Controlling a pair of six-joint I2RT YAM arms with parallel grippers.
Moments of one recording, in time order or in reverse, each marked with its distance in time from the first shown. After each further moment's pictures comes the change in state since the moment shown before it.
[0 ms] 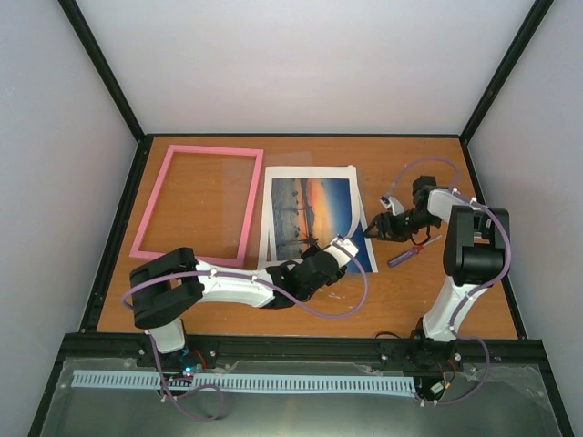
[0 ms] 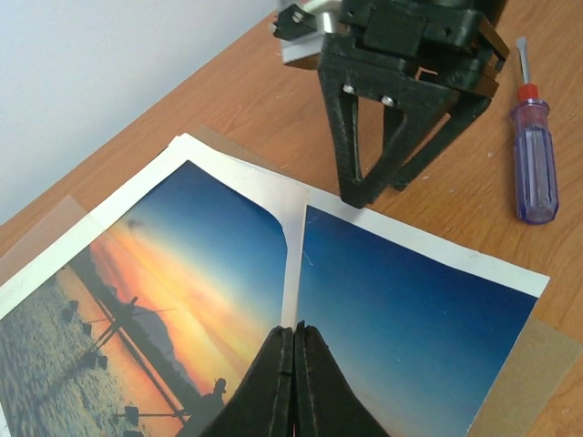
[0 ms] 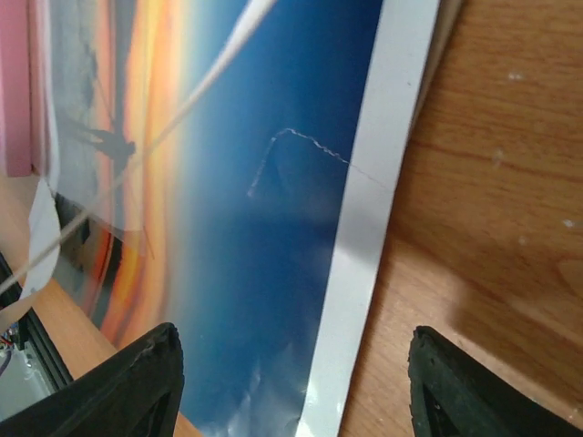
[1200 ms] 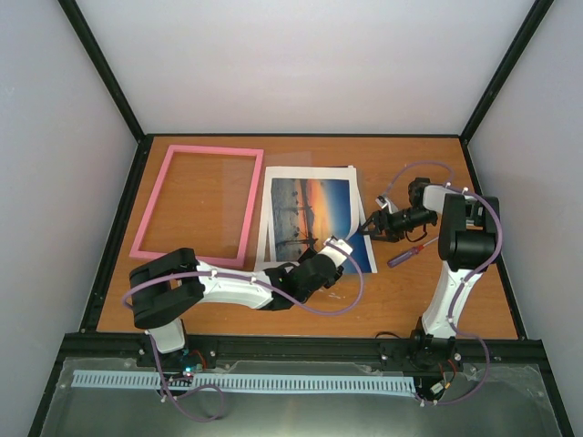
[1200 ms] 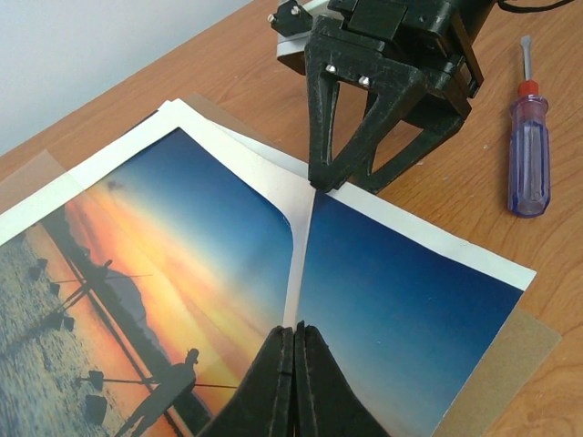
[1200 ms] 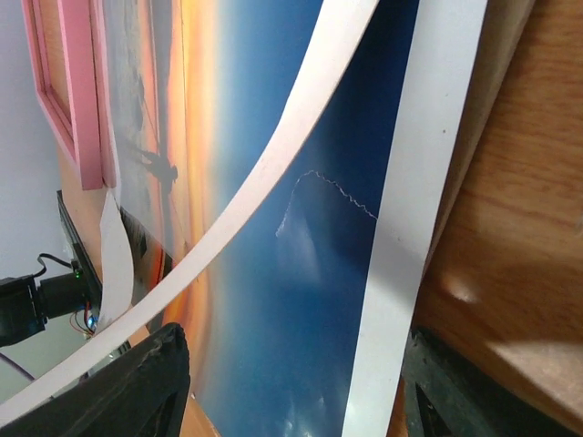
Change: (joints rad) left arm 0.007 -0.006 -0.034 0.001 0.004 -0.134; right arm 0.002 0.155 0.086 -0.048 -0.138 0.018
